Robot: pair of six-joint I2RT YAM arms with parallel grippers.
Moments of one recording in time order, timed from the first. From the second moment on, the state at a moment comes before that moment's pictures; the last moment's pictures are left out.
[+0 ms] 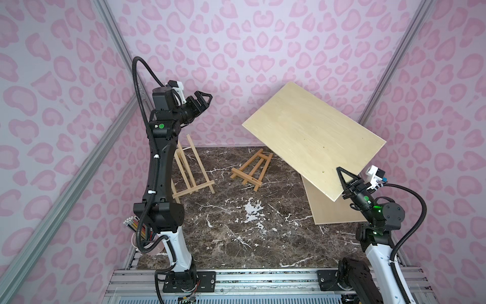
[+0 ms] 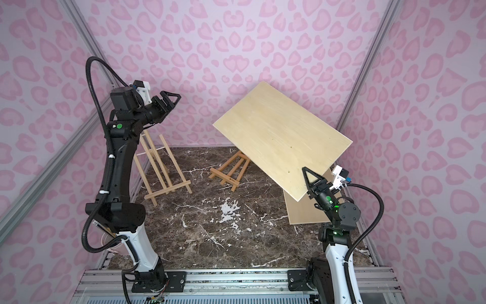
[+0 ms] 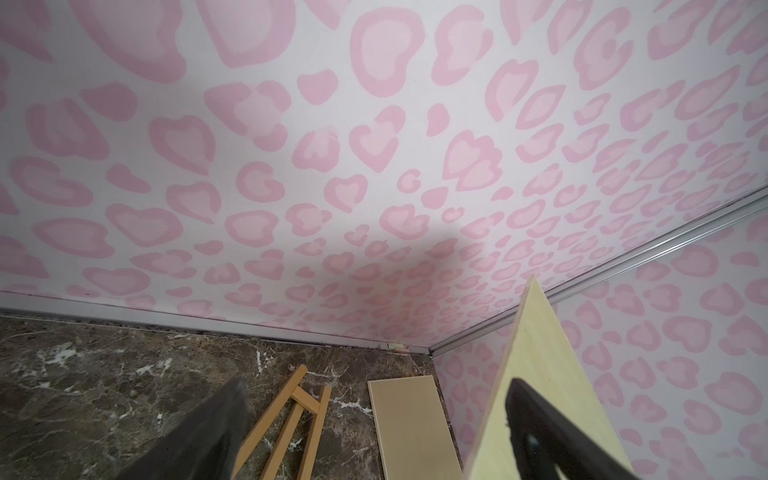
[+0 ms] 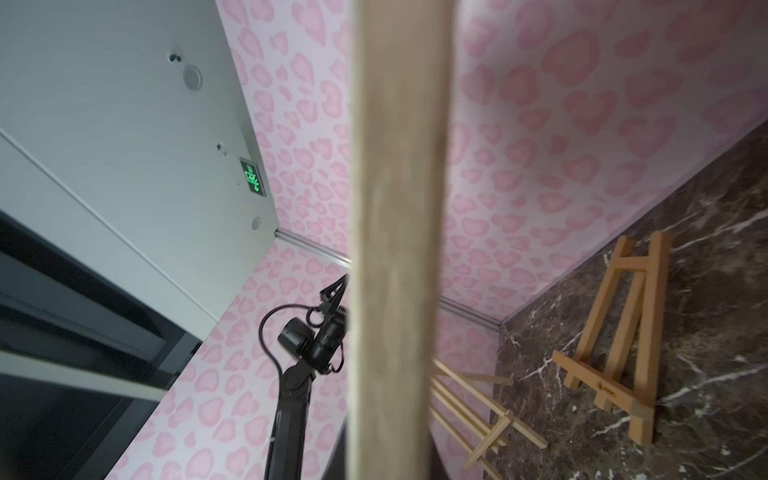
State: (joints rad) left arm 0.02 1.90 2.33 -0.62 0.49 -0.69; right arm -0.25 0.69 0.44 0.63 -0.70 1.58
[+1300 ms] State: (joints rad) left arm -0.70 1.09 1.43 -0.59 0.27 -0.42; right arm -0.40 0.37 0.03 0.15 -0.22 1.50
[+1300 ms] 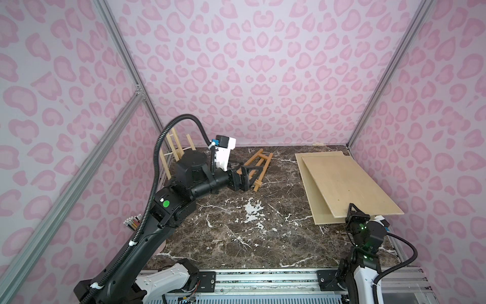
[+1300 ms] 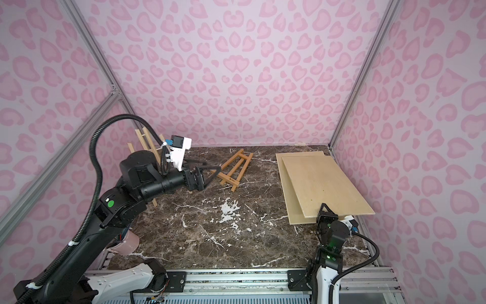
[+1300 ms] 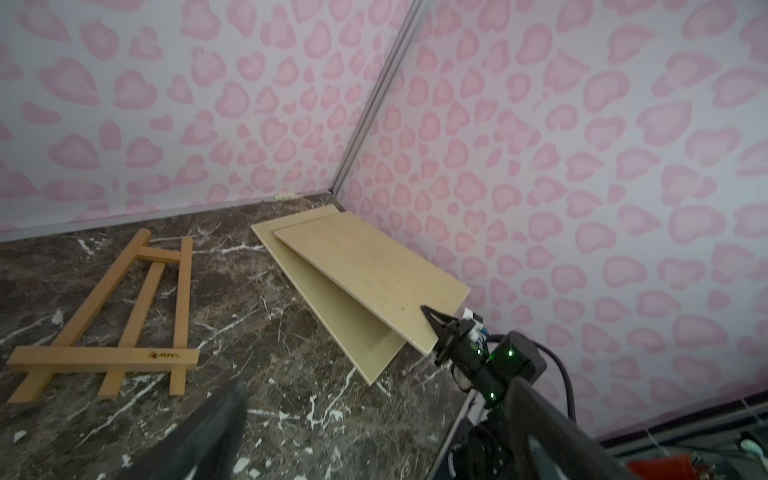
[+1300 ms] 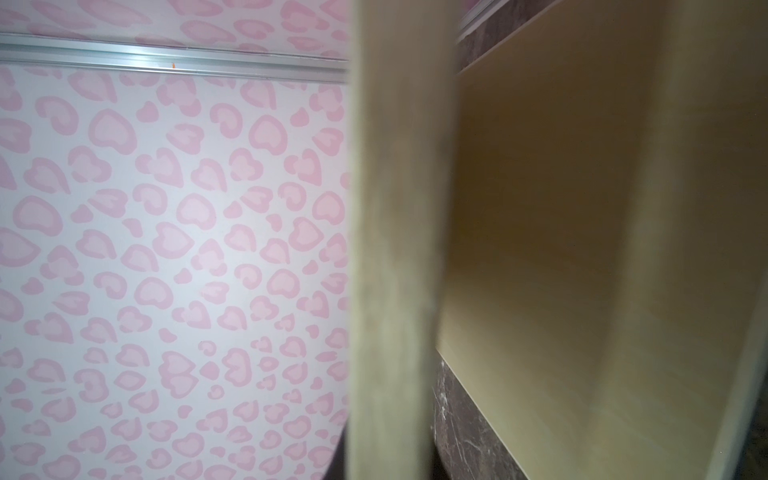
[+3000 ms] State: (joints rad) left arm -0.77 0.94 1.19 -0.65 0.06 -0.35; right arm -0.13 0.57 0.00 0.31 0.09 1.55
